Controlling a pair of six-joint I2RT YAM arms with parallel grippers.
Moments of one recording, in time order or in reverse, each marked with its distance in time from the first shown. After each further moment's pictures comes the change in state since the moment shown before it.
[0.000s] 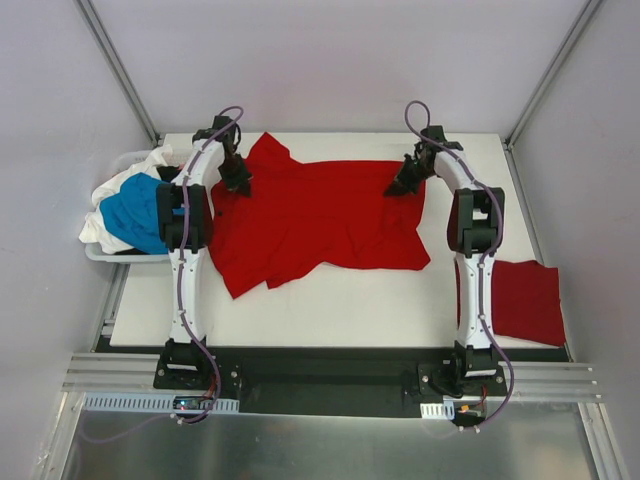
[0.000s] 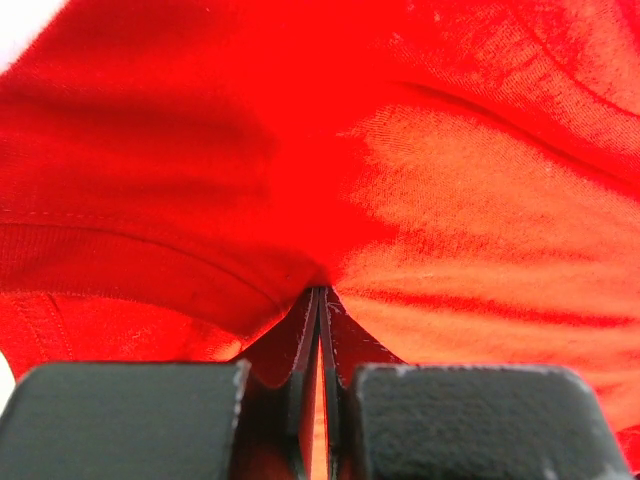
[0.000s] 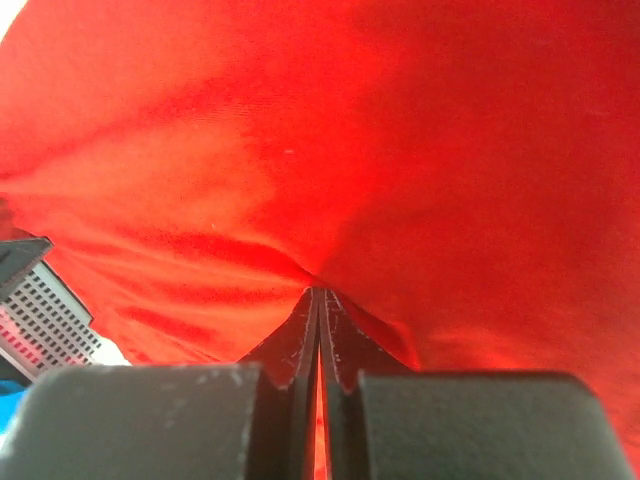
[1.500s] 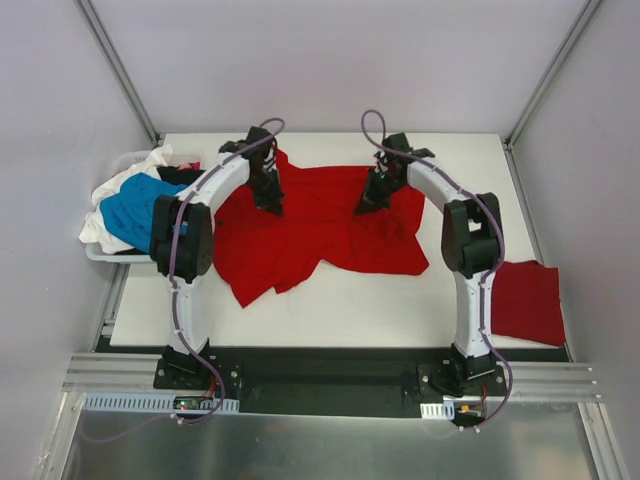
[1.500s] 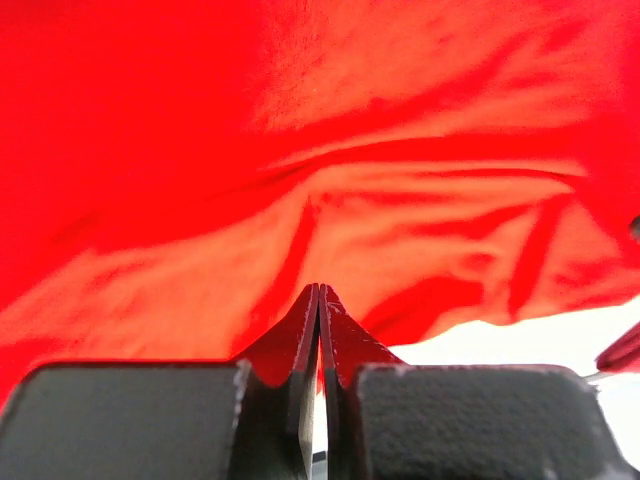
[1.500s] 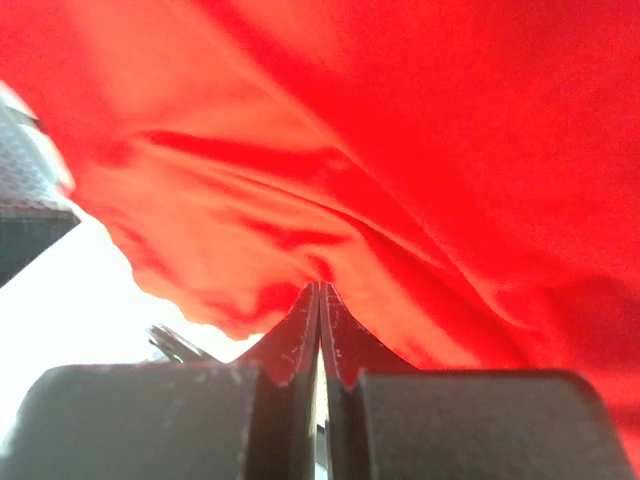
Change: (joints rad) left arm -0.248 -0.374 -0.486 0.089 0.100 -0.003; right arm 0.243 -0.286 -0.375 0.038 -0.020 -0.036
